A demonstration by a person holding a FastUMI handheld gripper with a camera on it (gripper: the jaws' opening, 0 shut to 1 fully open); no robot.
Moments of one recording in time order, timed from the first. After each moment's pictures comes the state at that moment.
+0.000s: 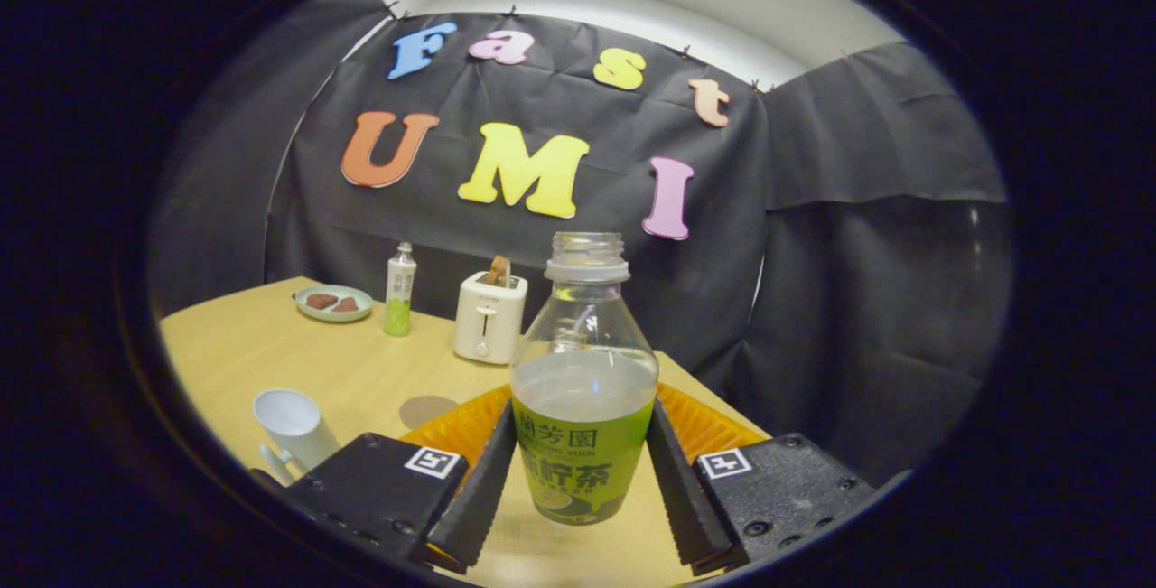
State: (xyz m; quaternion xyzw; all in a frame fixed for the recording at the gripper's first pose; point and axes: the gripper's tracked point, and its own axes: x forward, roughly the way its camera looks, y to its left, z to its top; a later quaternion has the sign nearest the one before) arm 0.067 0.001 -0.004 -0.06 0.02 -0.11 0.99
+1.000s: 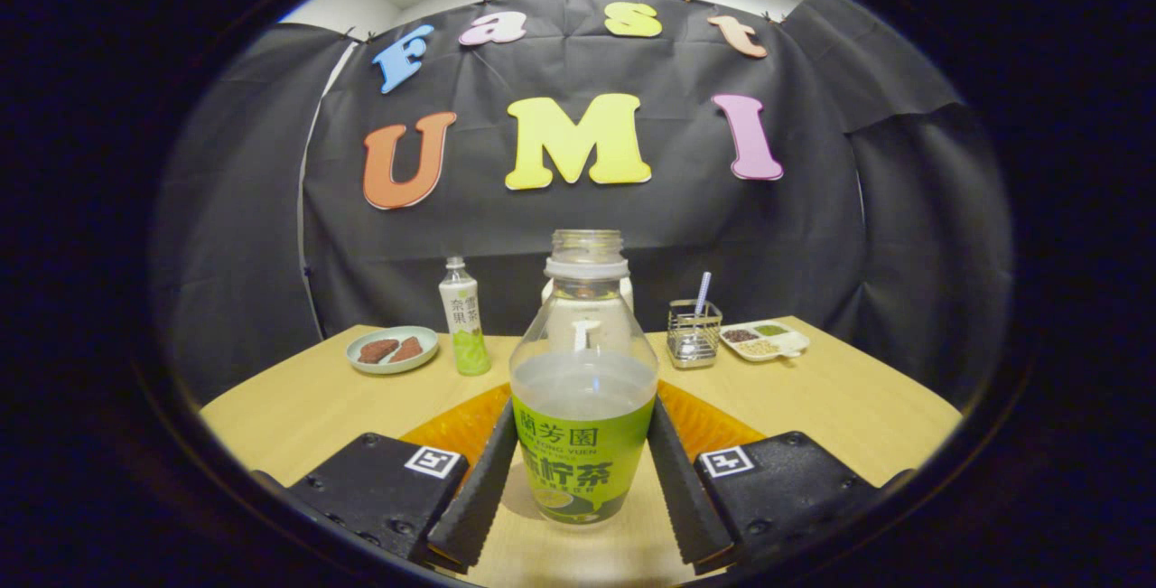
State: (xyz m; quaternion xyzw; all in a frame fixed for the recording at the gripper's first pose) arm 0.235 0.096 -0.022 0.03 0.06 0.01 1.00
